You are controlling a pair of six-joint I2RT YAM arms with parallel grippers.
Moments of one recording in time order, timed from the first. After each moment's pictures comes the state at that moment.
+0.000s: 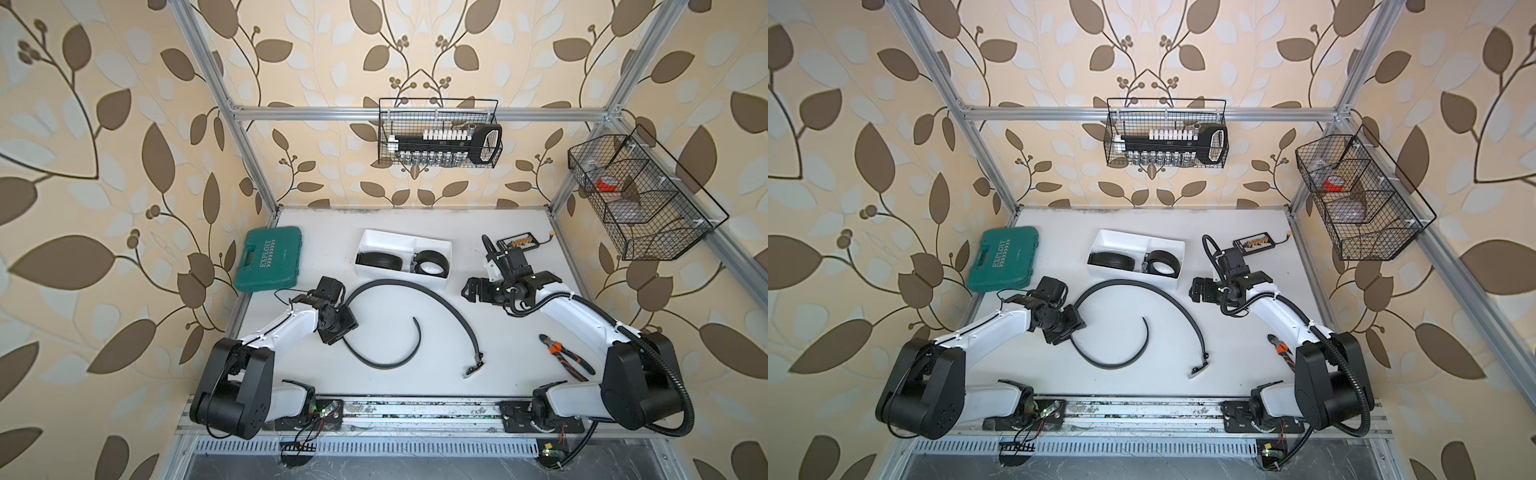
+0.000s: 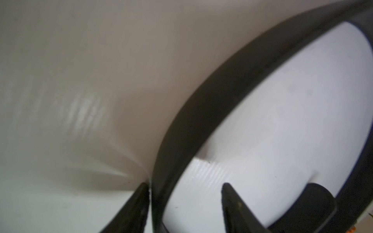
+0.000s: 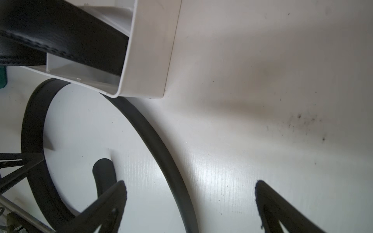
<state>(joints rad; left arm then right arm) -0.24 1.25 0.61 -0.60 0.23 -0.84 0.26 1.37 0.89 -0.57 -0.18 0.38</state>
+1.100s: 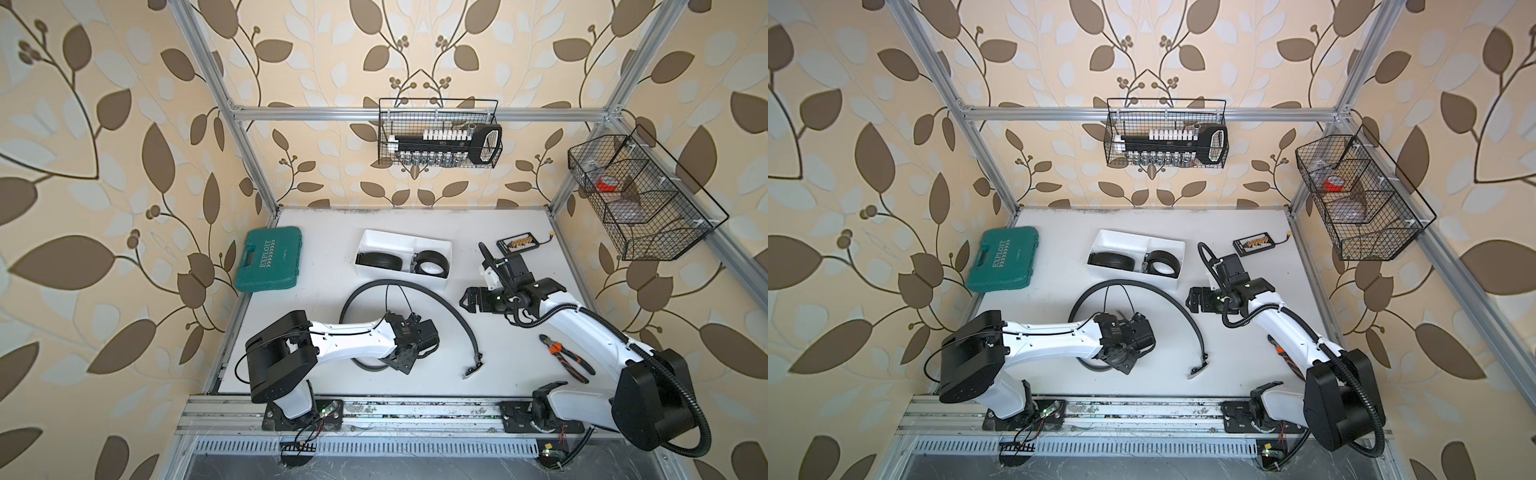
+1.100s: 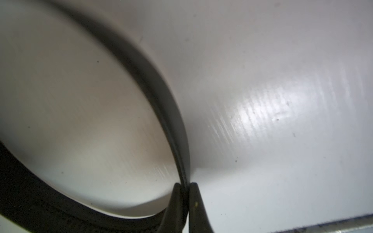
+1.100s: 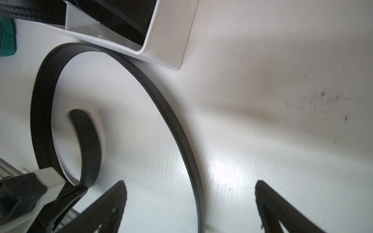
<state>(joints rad) -1.12 1.61 0.95 -0.84 -0.19 -0.68 0.31 1.28 0.85 -0.64 -0.21 0.35</state>
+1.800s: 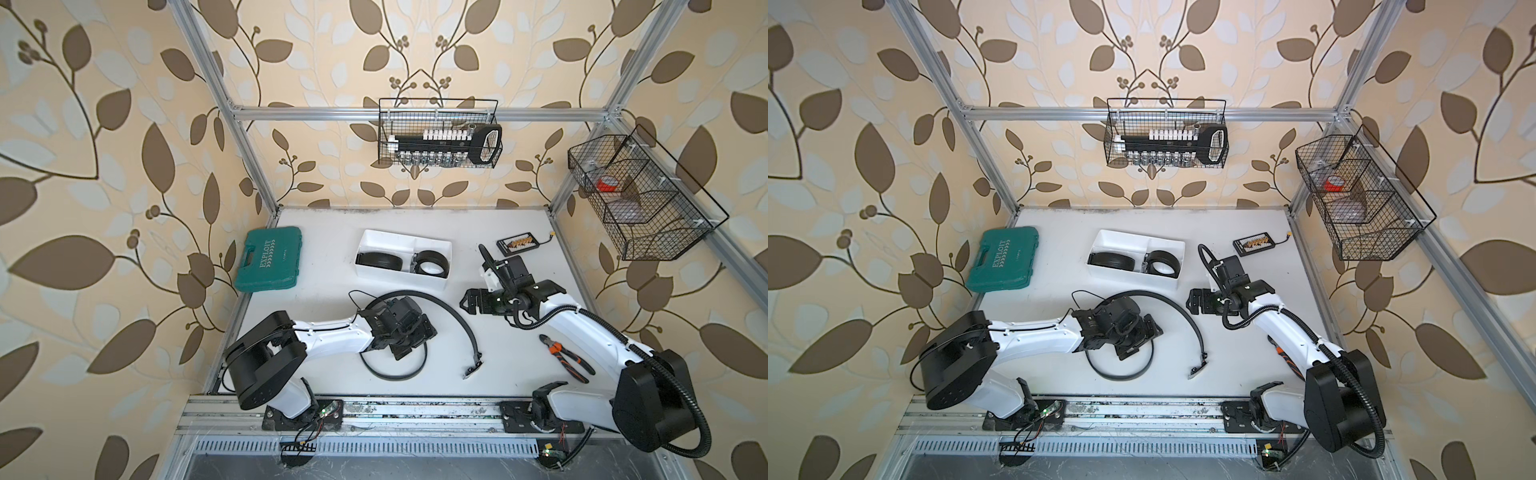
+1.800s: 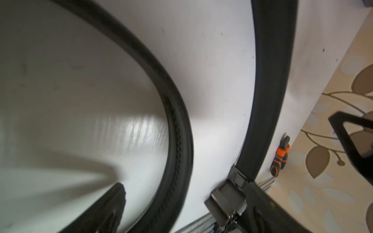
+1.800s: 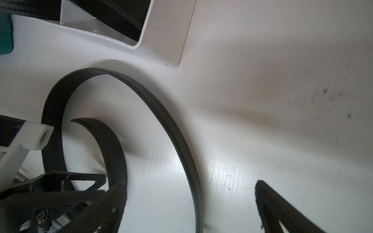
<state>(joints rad) -0.94 1.45 0.74 -0.21 0.17 -1.37 0.31 1.28 0.82 -0.62 -0.21 0.34</state>
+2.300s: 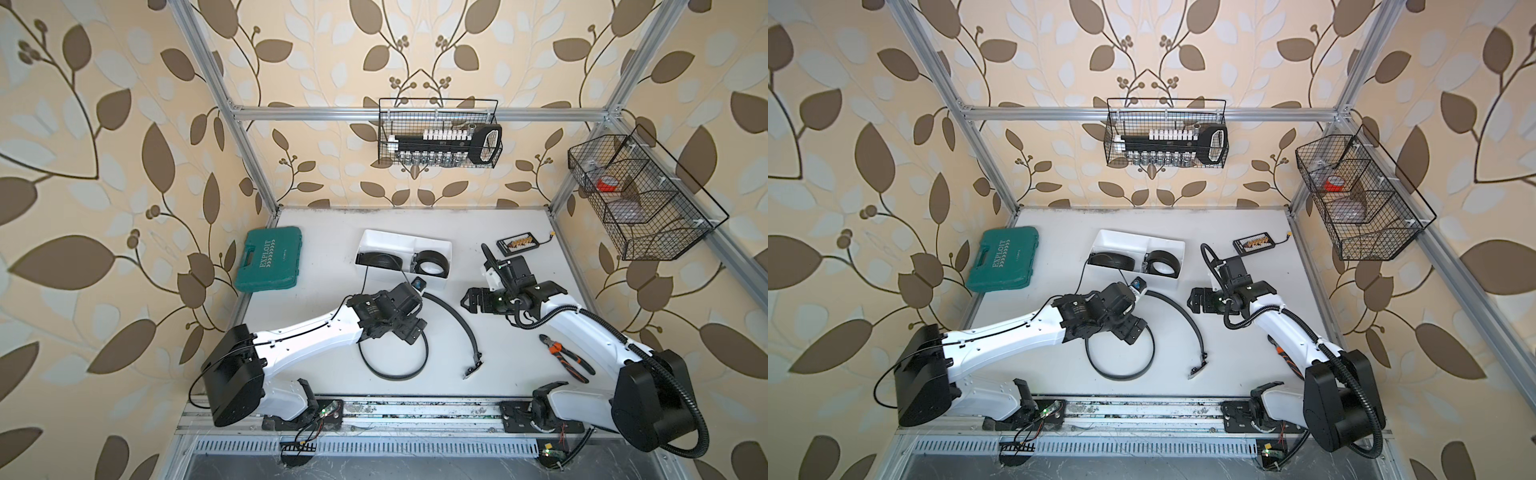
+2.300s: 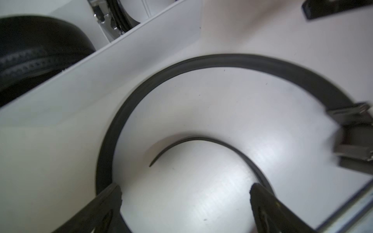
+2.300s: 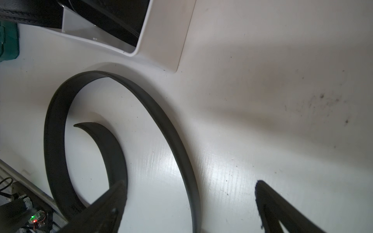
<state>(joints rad) -0.94 1.42 0.99 -0.61 -0.24 -0.06 0.27 1.28 0.80 -0.58 -0.24 0.33</state>
